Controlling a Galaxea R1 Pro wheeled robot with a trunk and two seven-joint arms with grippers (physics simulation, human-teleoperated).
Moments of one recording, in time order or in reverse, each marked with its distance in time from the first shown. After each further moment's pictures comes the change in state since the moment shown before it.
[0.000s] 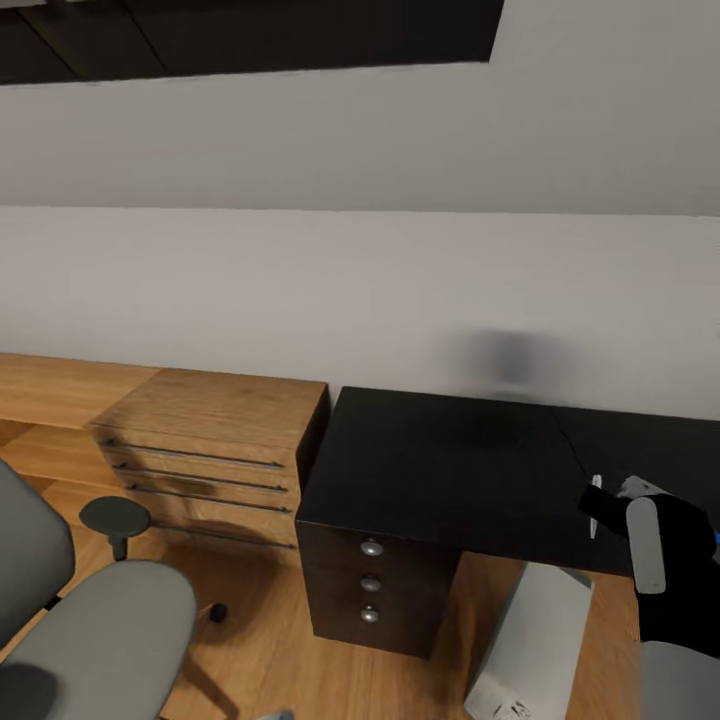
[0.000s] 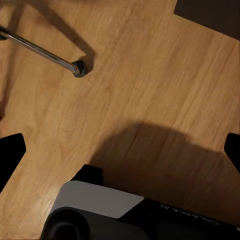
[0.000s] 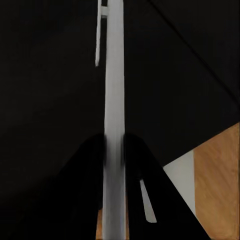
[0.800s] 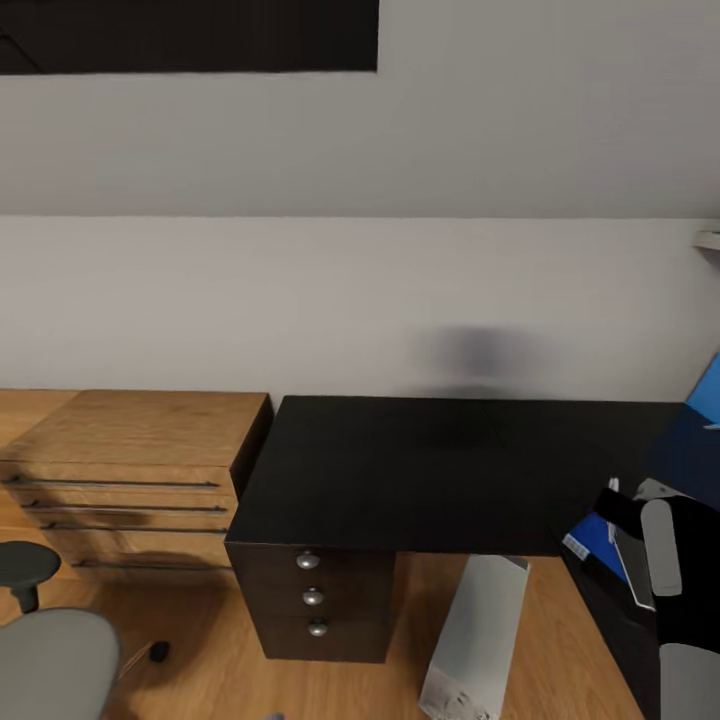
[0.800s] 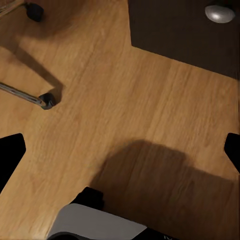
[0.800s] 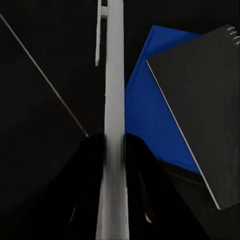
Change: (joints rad) left arm 0.000 0.000 -0.003 0.075 -0.007 -0.180 -0.004; right arm 0.004 -0.052 0.000 0.022 0.003 -0.003 0.001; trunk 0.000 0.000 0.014
